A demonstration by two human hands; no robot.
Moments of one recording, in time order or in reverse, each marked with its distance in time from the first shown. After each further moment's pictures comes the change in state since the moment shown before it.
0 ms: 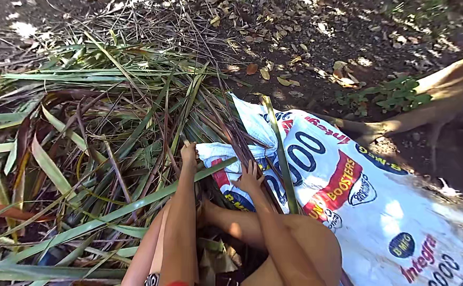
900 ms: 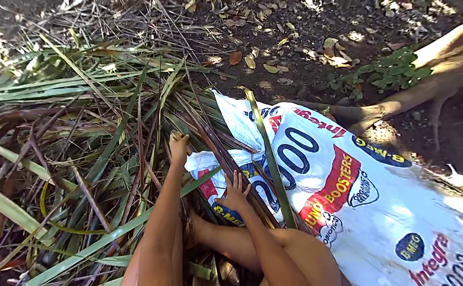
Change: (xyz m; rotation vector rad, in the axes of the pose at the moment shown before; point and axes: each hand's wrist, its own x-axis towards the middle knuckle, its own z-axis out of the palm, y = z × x) left_hand 0.028 0.020 0.059 0.159 -0.129 0.330; right_hand 0.013 0.012 0.022 0.034 -0.164 -0.061
